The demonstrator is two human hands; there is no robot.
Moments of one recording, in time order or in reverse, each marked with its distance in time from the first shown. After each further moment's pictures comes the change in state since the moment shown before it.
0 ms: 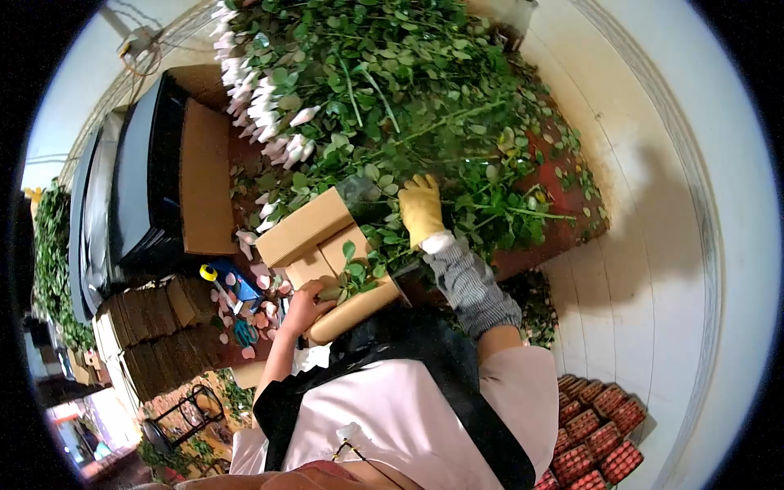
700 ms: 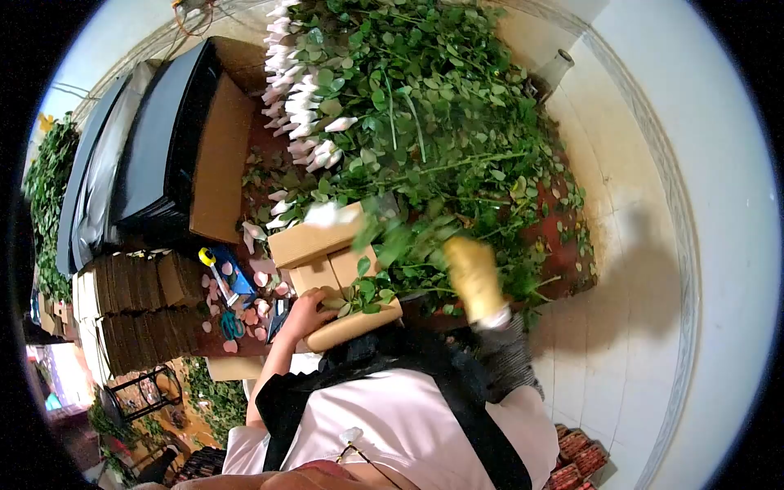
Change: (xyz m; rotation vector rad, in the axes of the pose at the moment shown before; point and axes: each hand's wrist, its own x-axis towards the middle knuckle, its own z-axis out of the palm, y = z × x) left_hand -0.002 -0.003 0.004 -0.027 0.031 -0.066; right_hand -0.057 0.020 -0.112 0.328 0.296 -0.277
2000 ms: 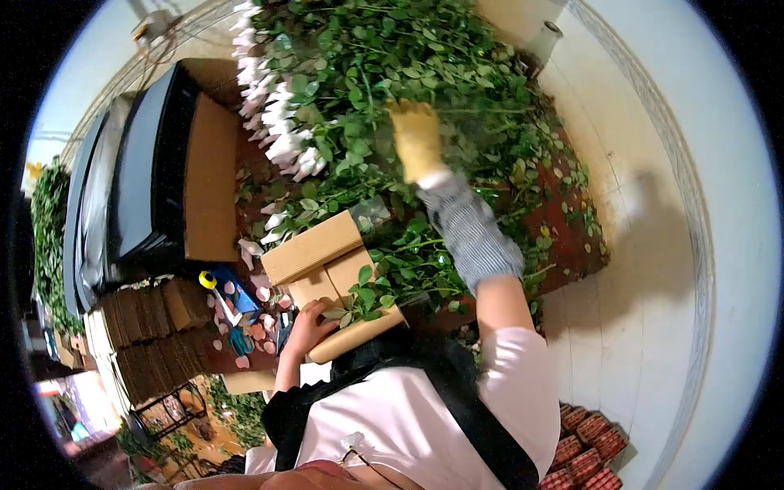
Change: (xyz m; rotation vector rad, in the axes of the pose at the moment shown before) left_hand 0.001 0.002 0.000 -0.042 0.005 -0.035; right_hand 0.218 0.087 0.109 -0.609 0.012 0.044
